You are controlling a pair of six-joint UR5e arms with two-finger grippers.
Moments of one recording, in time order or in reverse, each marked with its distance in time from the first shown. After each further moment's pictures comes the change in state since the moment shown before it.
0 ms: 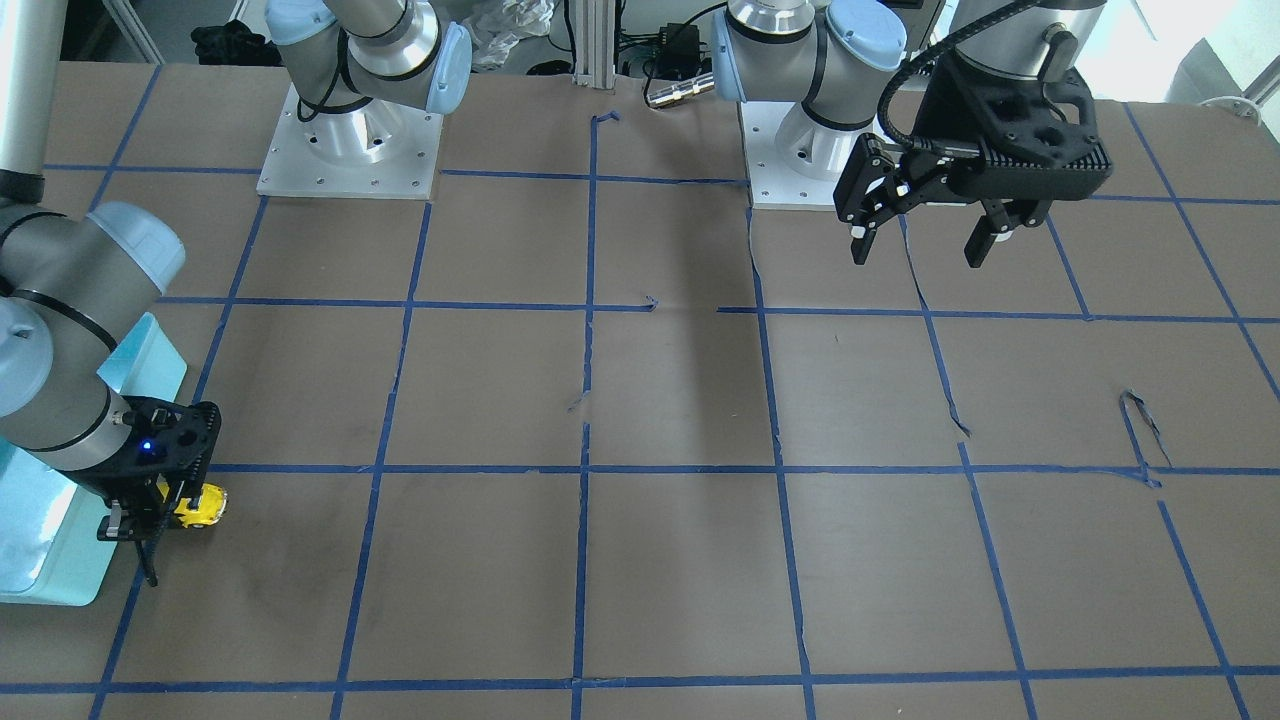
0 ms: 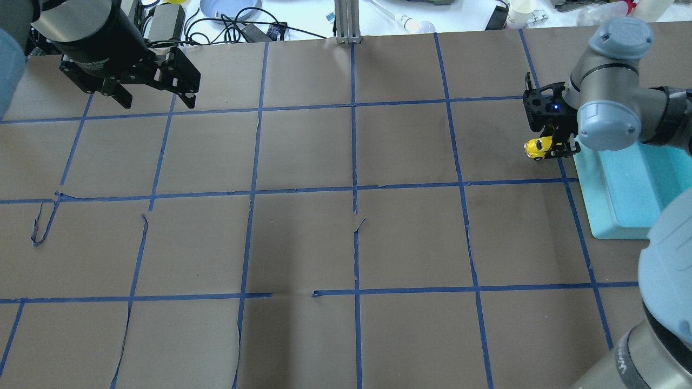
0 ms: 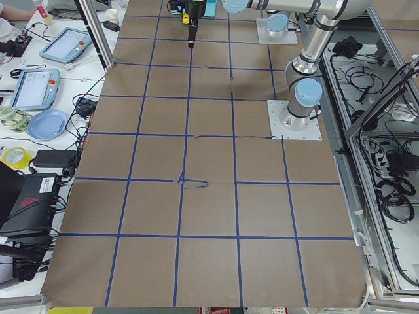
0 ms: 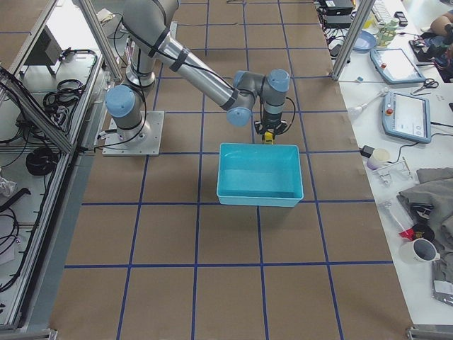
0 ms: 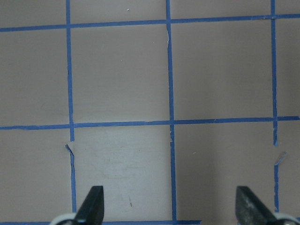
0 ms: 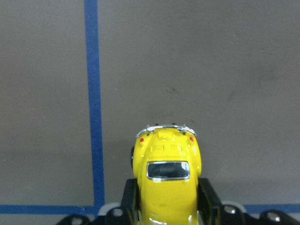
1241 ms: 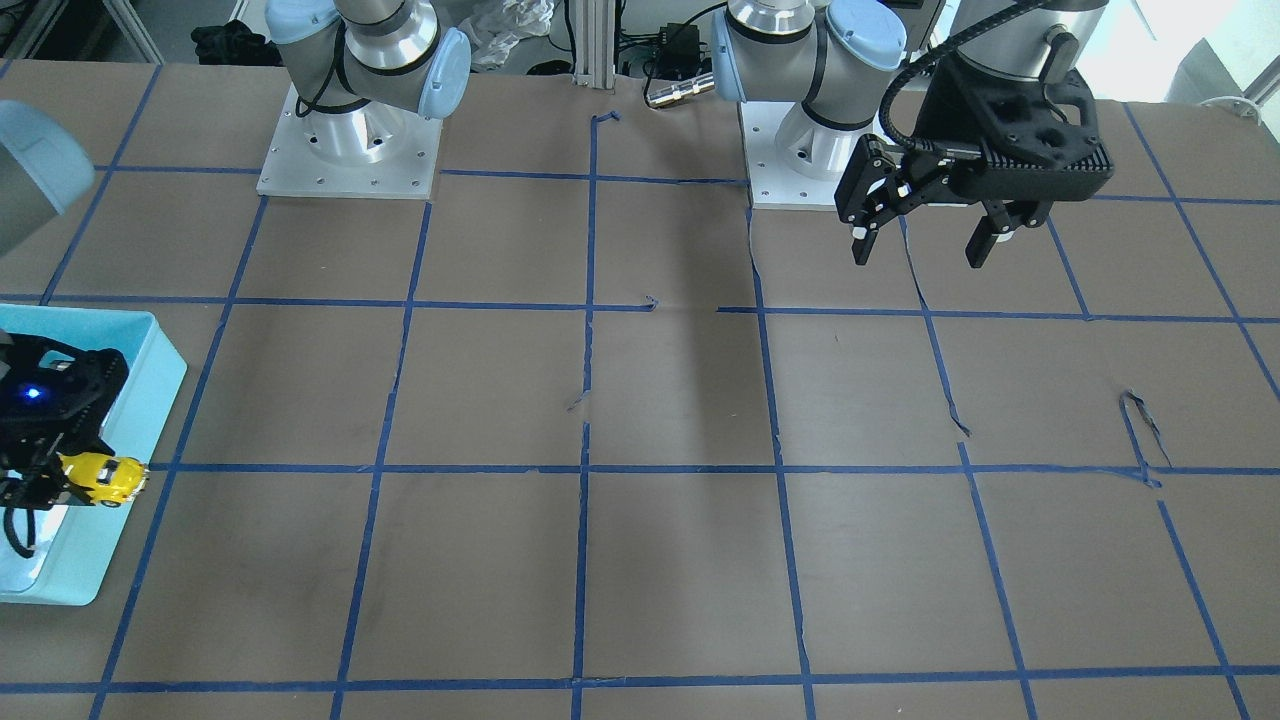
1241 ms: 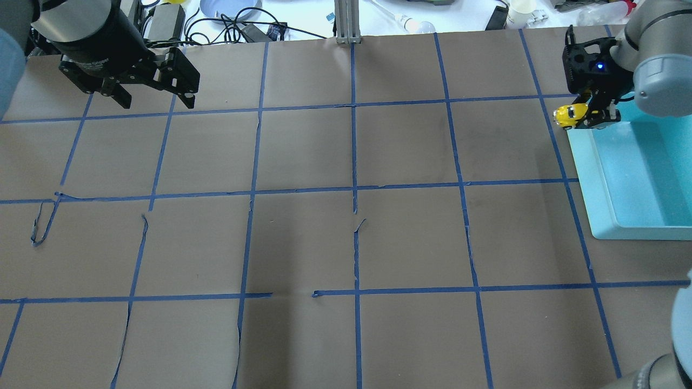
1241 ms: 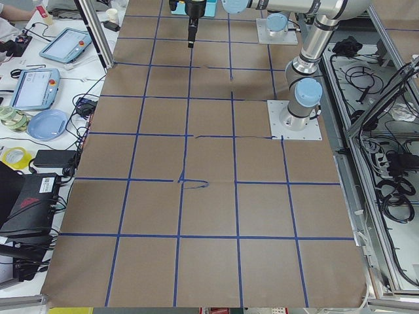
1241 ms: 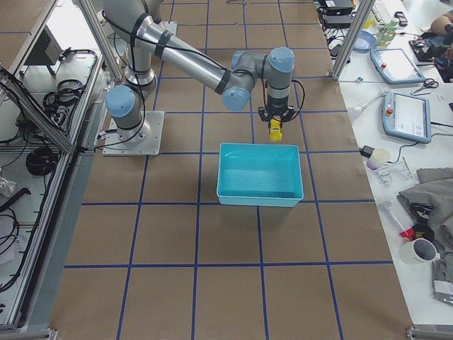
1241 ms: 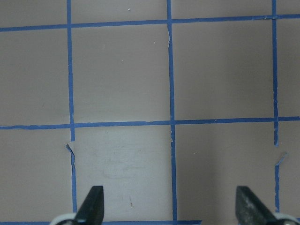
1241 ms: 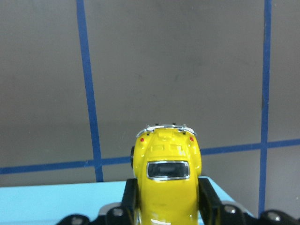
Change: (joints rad) left arm 0.002 -0.001 0.000 0.000 0.002 0.000; right arm -0.092 -0.117 -0.079 0.144 0.041 -0.022
